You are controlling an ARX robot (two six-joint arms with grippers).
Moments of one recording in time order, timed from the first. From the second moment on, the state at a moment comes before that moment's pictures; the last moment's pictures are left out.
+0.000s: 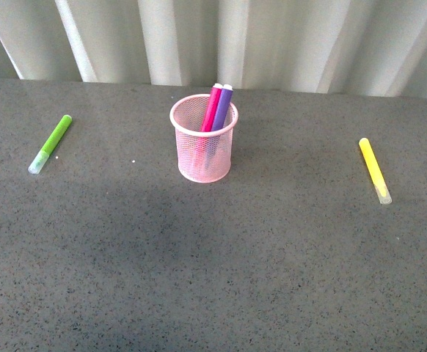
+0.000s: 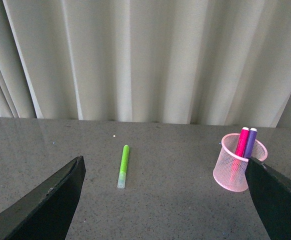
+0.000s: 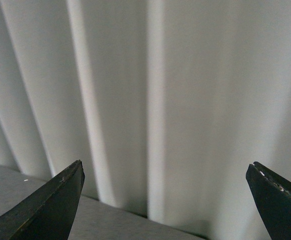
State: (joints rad) left arm 0.00 0.00 0.01 0.00 0.00 0.00; right arm 0.22 1.64 0.76 1.04 -0.11 0.01
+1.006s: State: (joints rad) left arm 0.00 0.00 0.01 0.00 0.00 0.00; right arm -0.15 0.57 0.12 0.45 -0.14 0.00
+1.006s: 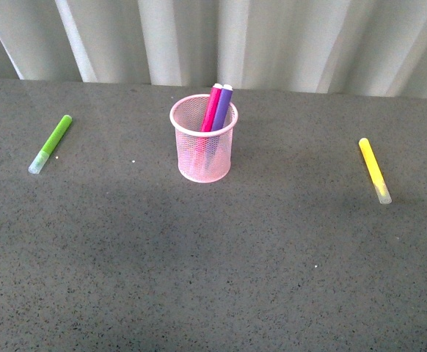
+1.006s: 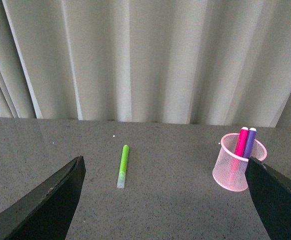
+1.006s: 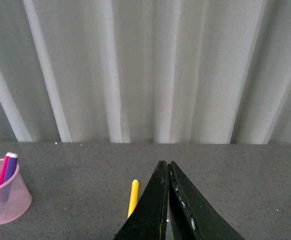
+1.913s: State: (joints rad) left arm 0.00 0.00 0.01 0.00 0.00 0.00; right arm 0.00 0.24 0.02 0.24 0.00 0.00
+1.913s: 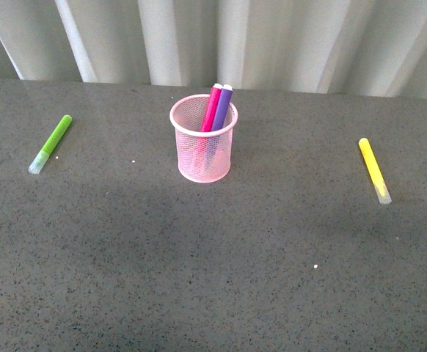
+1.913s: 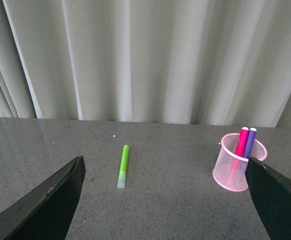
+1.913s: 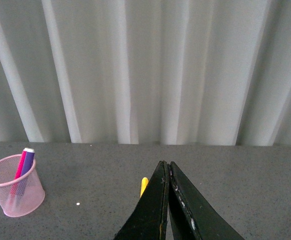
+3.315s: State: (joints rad) left arm 0.00 0.00 0.01 0.00 0.00 0.00; right arm 0.00 0.00 0.02 0.00 0.00 0.00
